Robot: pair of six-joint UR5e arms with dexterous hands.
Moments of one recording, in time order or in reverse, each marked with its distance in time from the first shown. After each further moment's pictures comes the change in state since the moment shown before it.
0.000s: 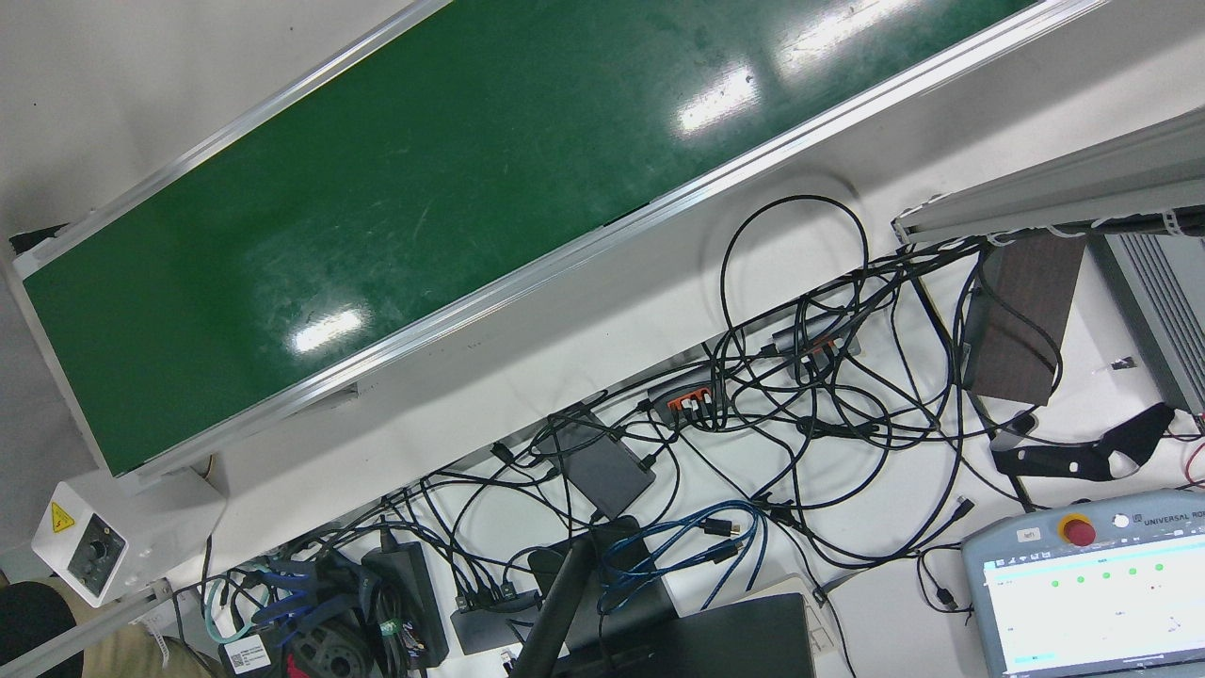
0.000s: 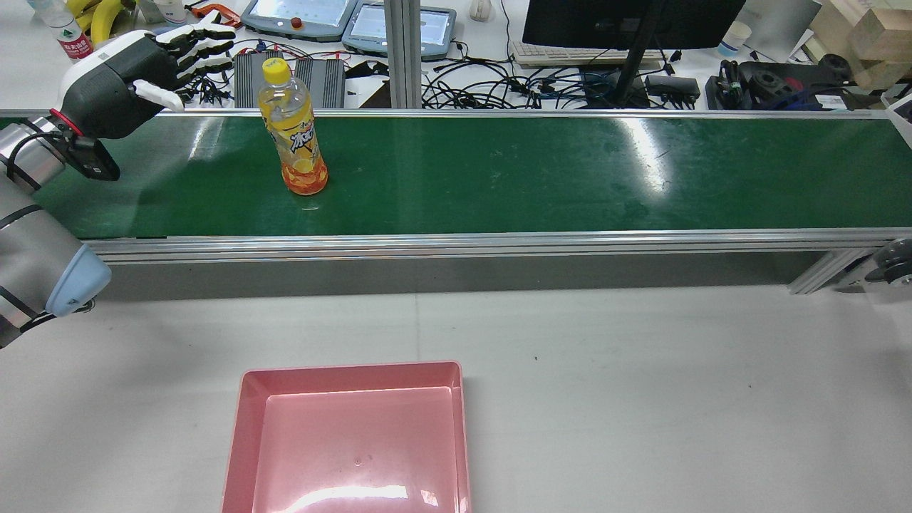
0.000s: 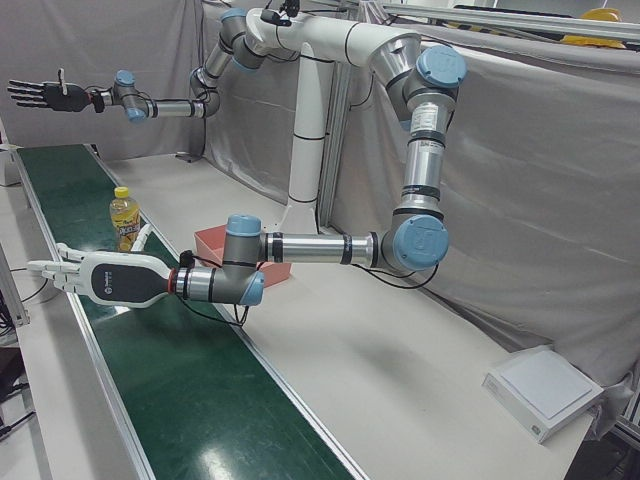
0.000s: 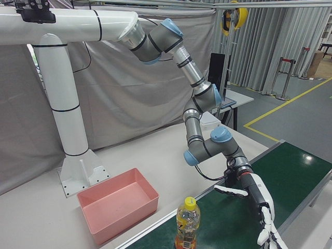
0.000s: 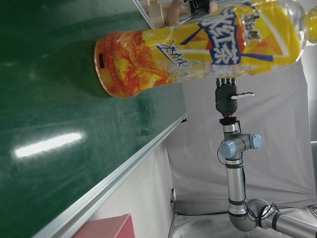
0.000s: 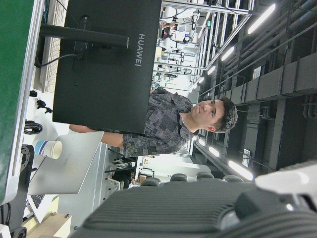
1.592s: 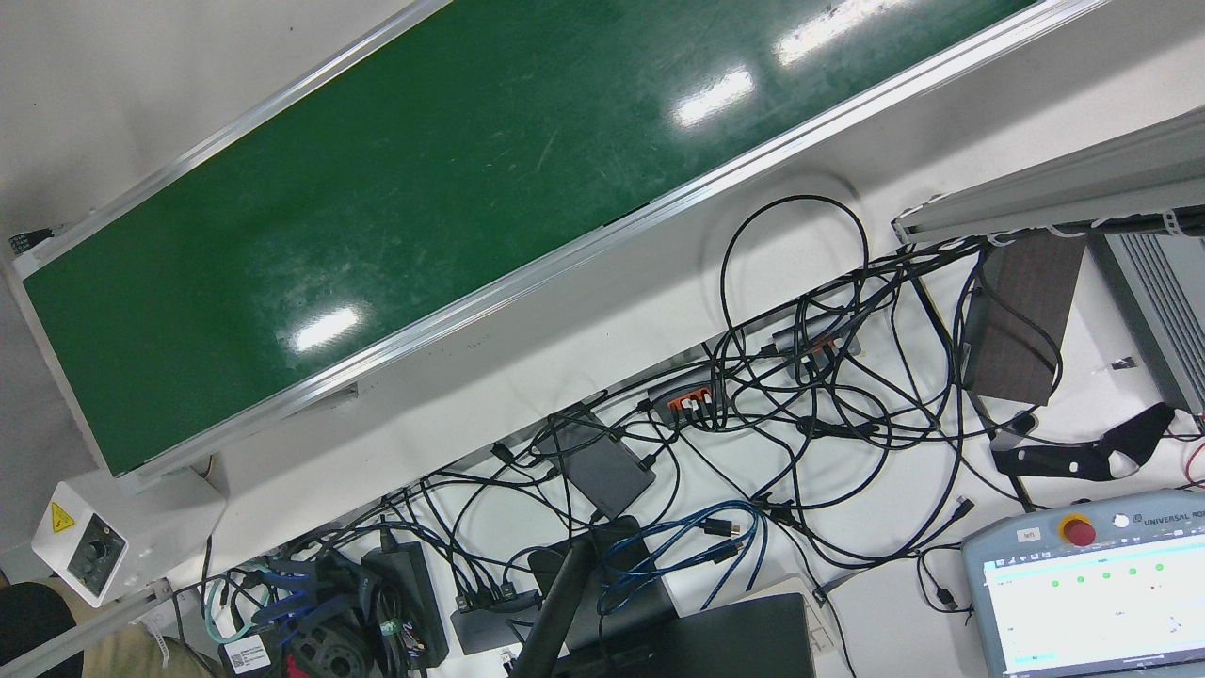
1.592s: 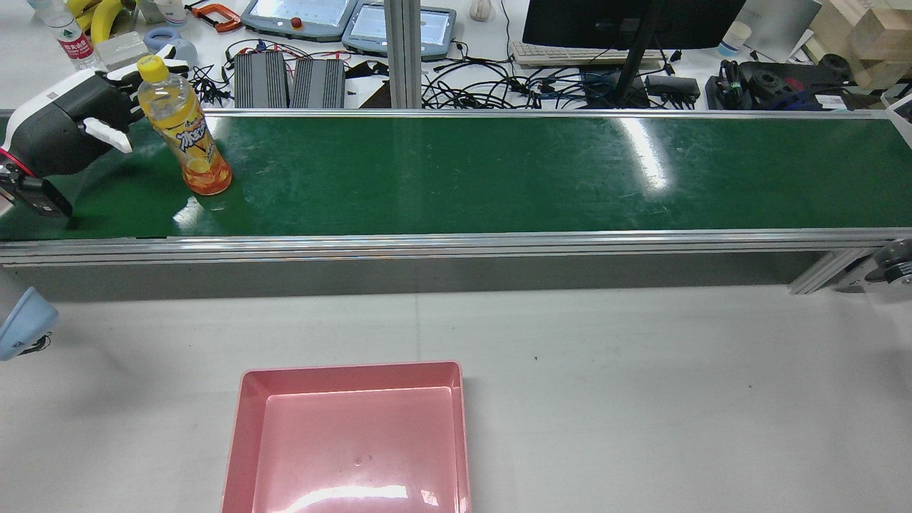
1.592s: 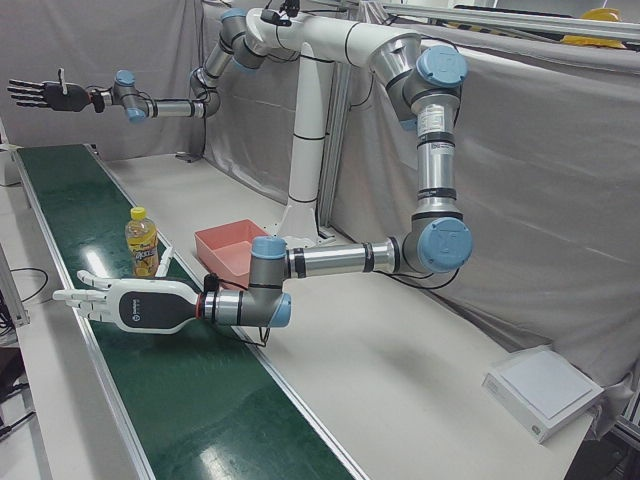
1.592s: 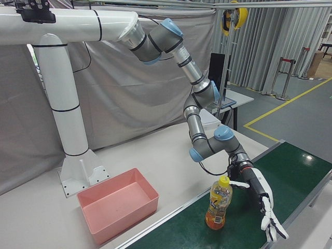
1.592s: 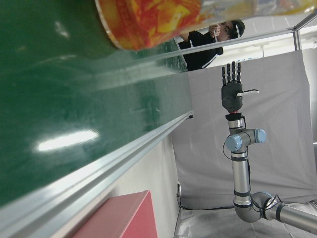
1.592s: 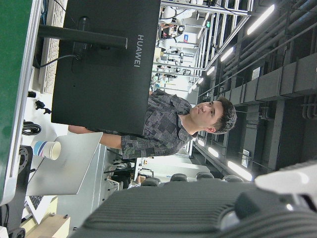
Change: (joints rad) left arm -0.007 0.156 -0.046 -0.099 -0.004 -0.002; right arm 0.000 0.000 0.004 0.000 0.000 0.000
